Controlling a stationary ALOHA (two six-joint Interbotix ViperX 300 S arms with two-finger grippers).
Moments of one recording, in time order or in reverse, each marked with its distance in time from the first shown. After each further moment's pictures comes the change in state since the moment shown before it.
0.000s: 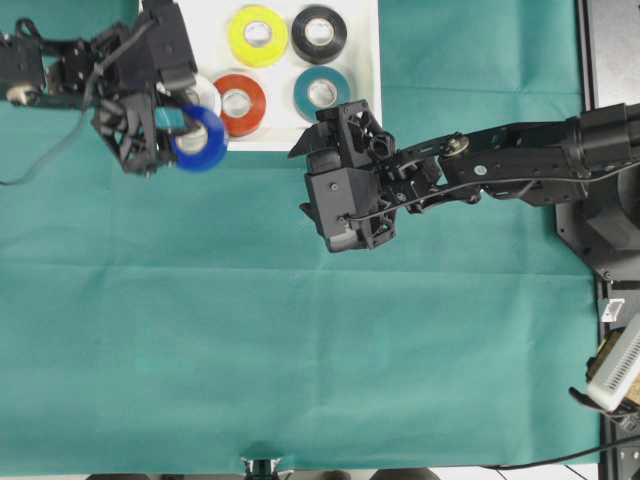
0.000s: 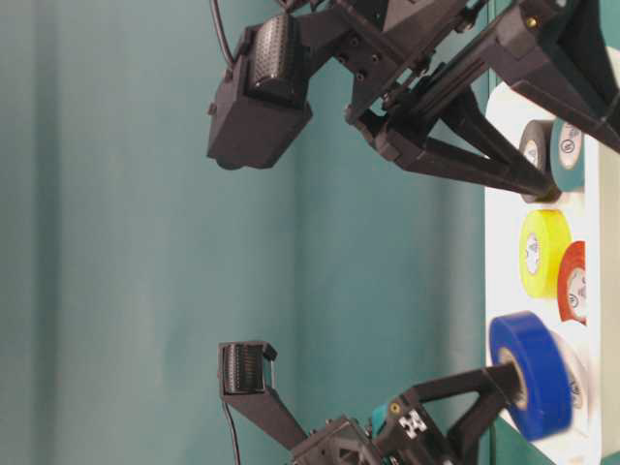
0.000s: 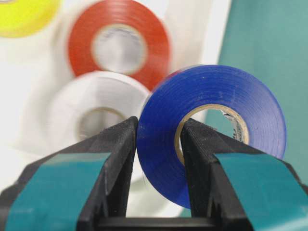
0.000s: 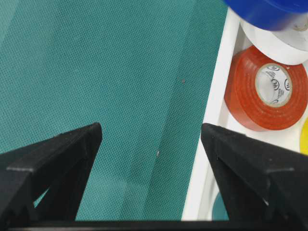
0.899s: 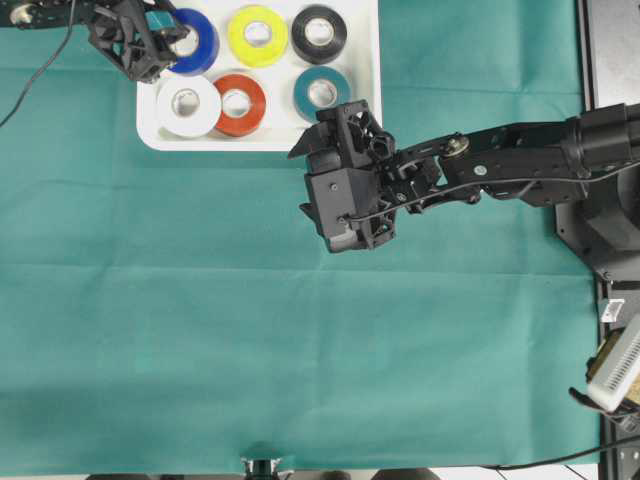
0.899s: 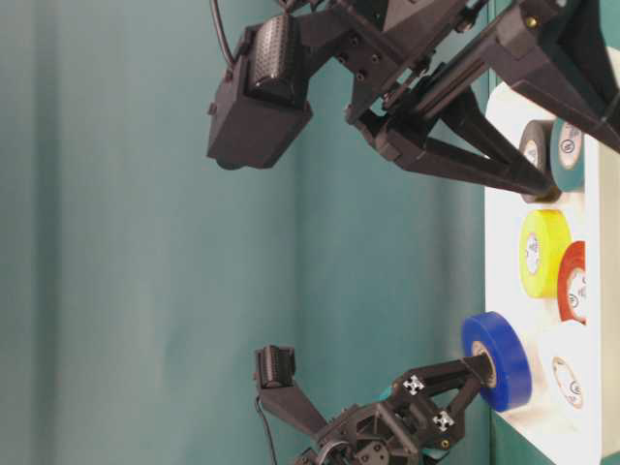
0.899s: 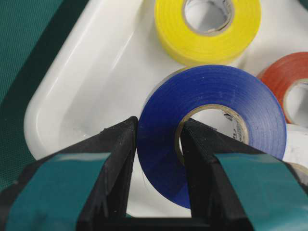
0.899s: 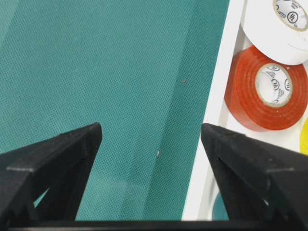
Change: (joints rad) left arm 0.267 0.087 -0.009 0.000 -0.130 0.071; right arm 0.002 0.000 0.000 0.000 0.000 -0.002
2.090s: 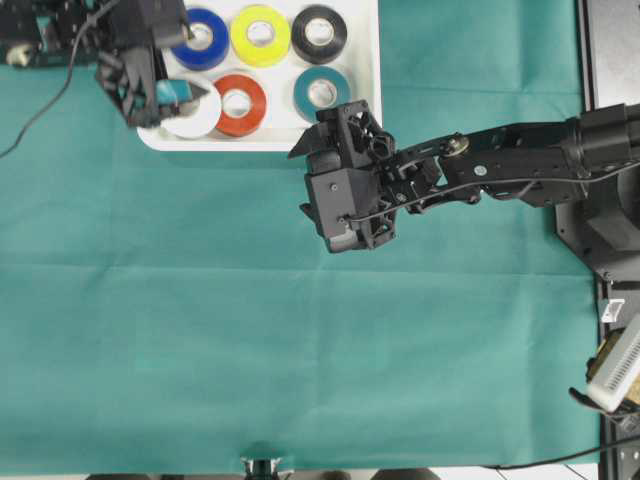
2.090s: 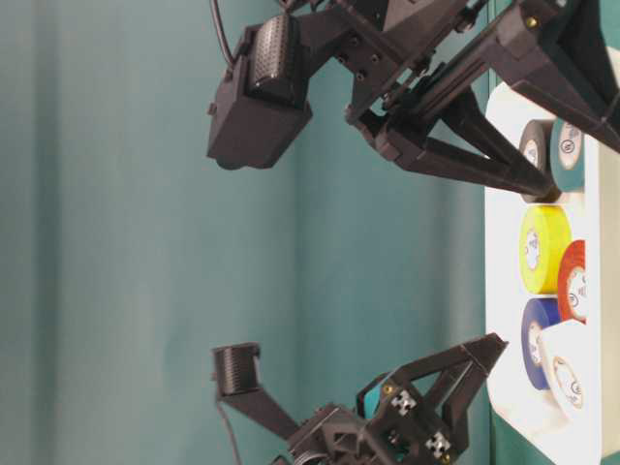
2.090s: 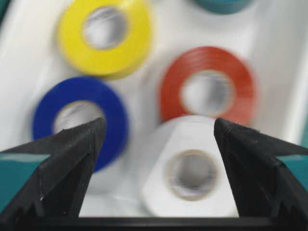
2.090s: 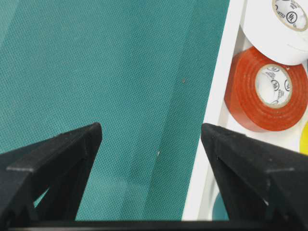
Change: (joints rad) left arm -0.193 -0.081 0.017 0.000 0.000 0.083; right arm 0.000 0.000 0.000 0.000 0.000 0.002
